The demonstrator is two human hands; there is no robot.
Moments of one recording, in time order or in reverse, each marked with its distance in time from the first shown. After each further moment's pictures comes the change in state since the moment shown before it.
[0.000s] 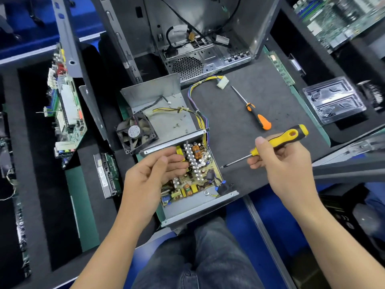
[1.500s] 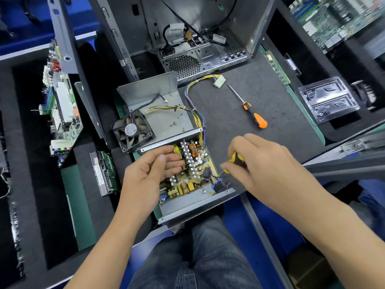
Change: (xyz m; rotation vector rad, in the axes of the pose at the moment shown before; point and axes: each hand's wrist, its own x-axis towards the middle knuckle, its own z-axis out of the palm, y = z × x) left_hand 0.003 -0.004 0.002 0.129 -0.022 0.026; right_hand -0.019 -0.057 0.009 -1.061 -0.464 -0.500
